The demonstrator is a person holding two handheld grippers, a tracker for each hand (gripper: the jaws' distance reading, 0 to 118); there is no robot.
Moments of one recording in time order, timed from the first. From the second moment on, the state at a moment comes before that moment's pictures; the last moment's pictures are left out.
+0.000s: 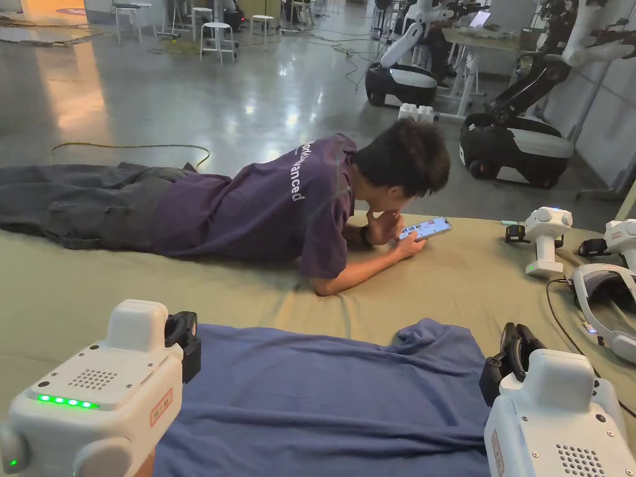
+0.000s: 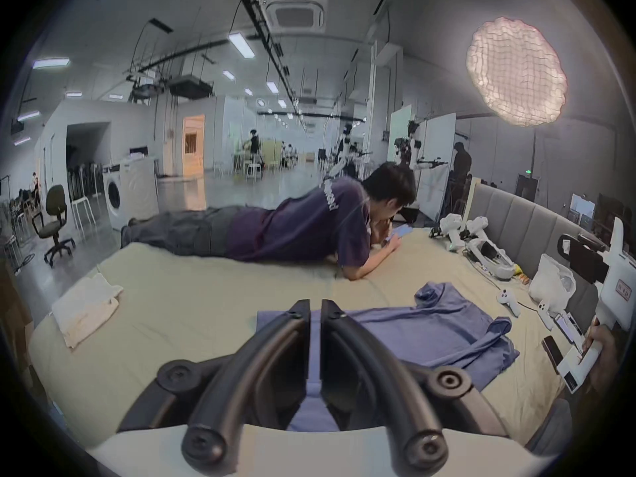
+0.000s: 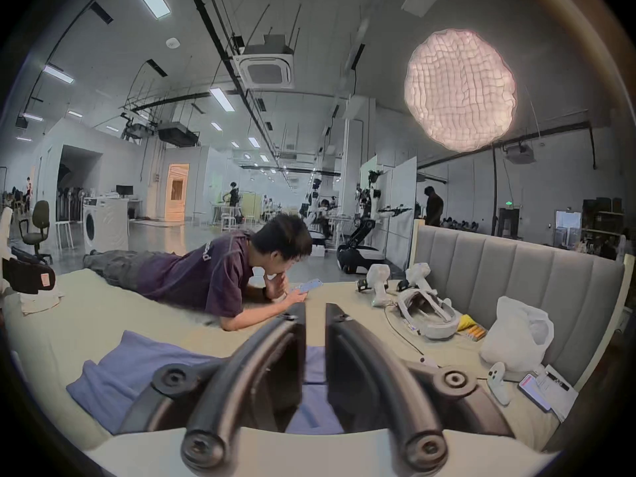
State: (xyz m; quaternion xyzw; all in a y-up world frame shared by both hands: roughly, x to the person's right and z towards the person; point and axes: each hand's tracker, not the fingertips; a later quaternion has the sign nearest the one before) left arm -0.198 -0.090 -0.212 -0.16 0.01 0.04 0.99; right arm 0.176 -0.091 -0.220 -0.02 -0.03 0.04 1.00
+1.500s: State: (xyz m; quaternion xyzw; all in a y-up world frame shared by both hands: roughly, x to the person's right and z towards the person) left arm -0.272 -0.261 -0.241 -0.54 0.06 0.07 0.84; right arm 0.262 -0.172 -0.220 -0.28 -0.06 0.01 0.96
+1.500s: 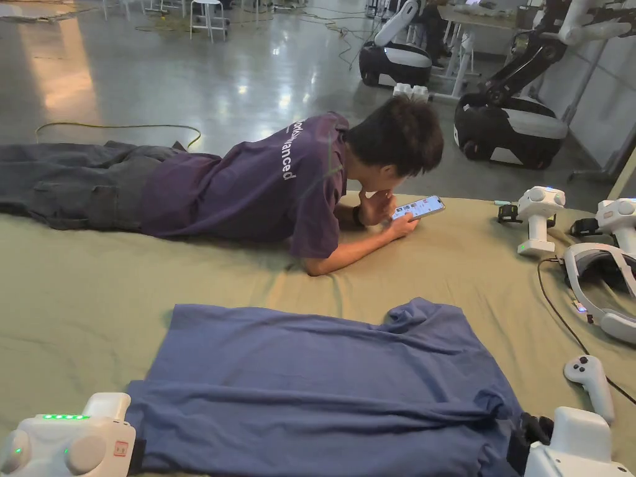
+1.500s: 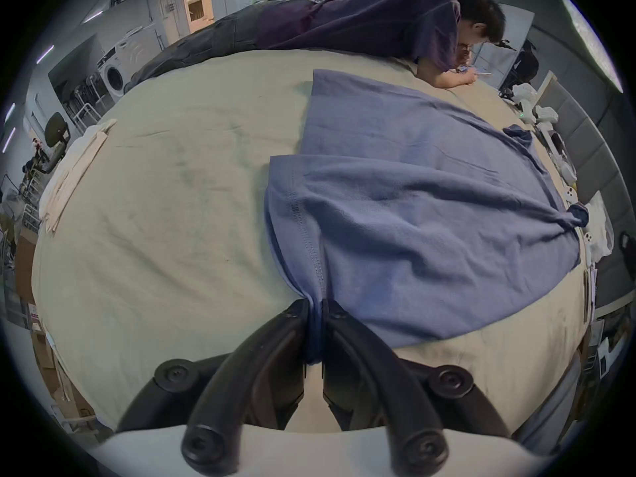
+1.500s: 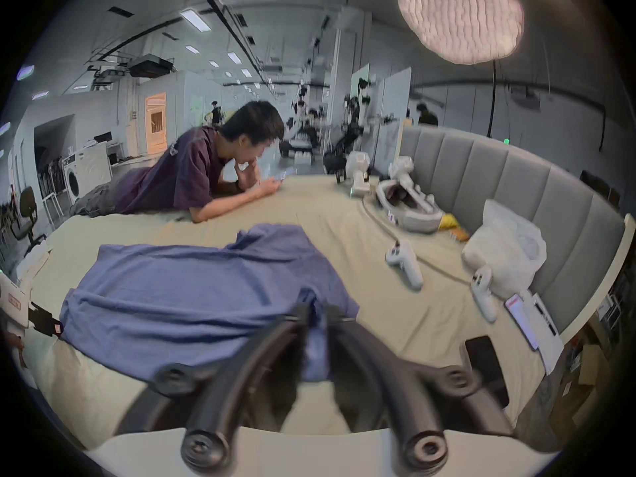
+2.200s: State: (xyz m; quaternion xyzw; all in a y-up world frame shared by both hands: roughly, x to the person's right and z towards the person) left arm -0.292 -0.239 -0.233 -0.51 0.05 0.09 0.85; right arm 0.284 -0.272 -0.304 -0.51 0.03 0.05 0.86
